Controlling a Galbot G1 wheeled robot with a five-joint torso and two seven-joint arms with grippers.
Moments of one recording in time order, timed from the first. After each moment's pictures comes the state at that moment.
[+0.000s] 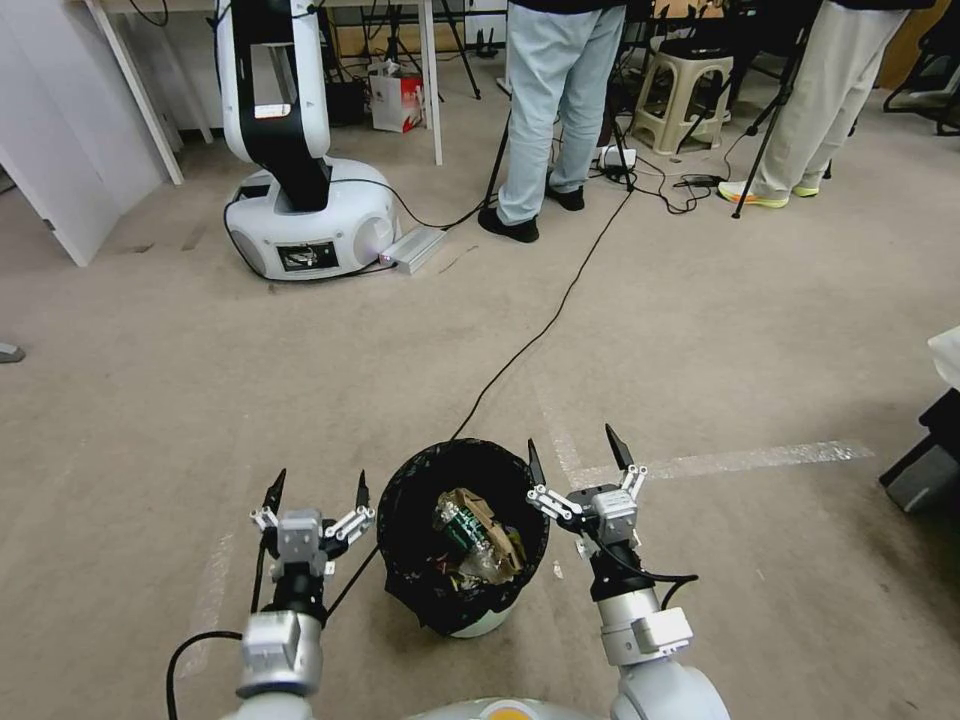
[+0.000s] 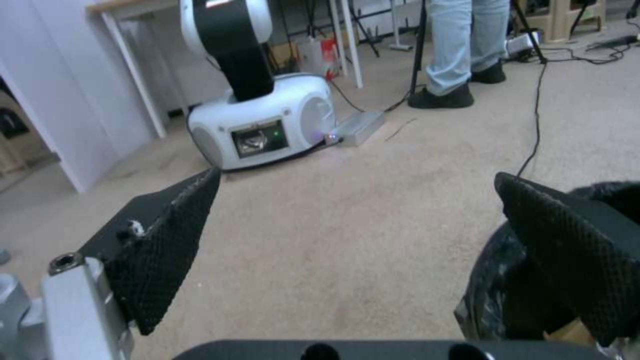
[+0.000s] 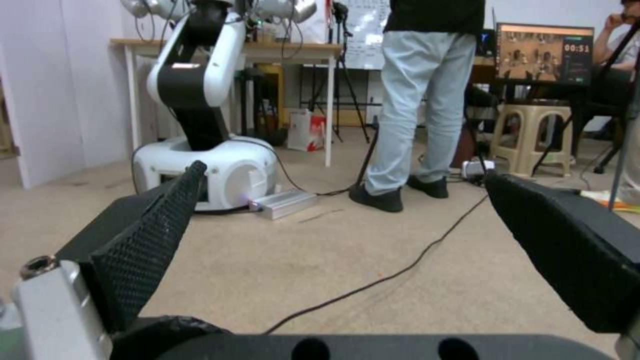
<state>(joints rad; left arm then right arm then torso) 1.83 -1.52 -0.53 -2.10 0.19 -0.22 -0.14 -1.63 1.43 0.23 2.00 -0.10 0.34 0.14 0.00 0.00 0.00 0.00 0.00</state>
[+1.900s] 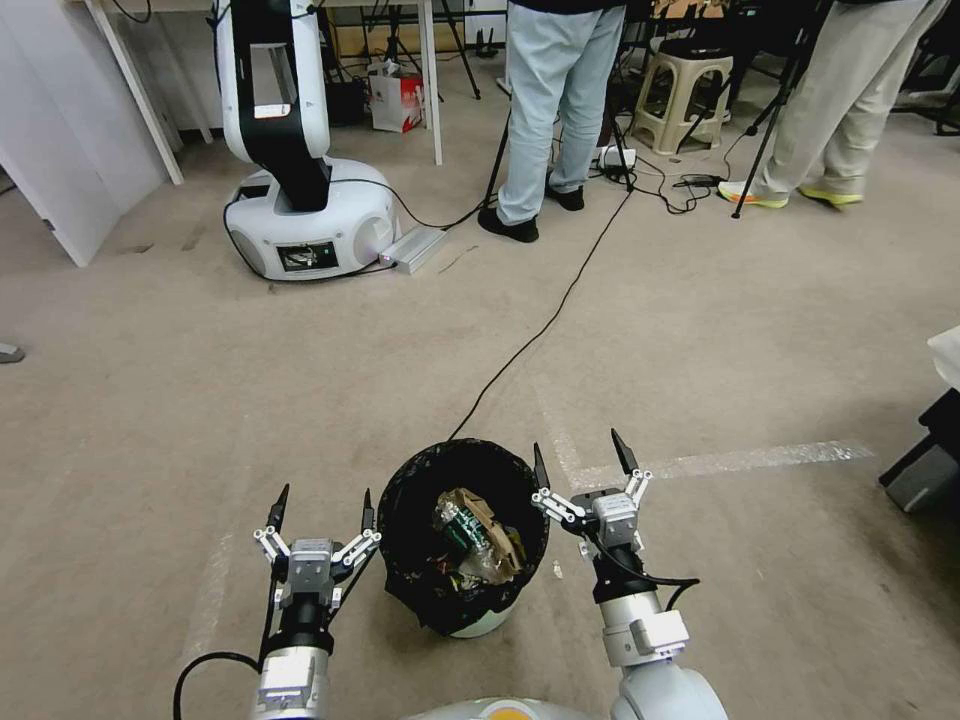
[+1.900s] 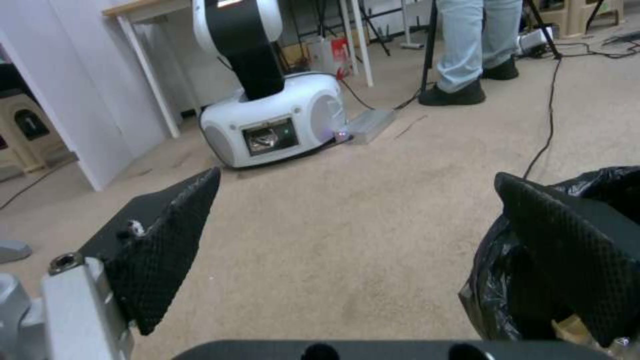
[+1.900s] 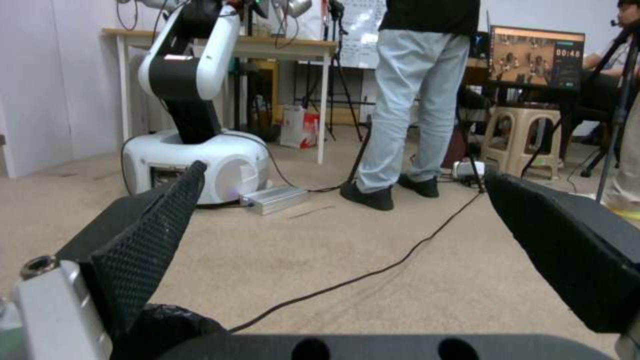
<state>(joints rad) 1.85 -1.53 -0.51 -2.08 0.22 -0.25 -0.19 -1.63 1.43 0.24 1.99 -0.13 0.35 0.15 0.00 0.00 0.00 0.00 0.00</state>
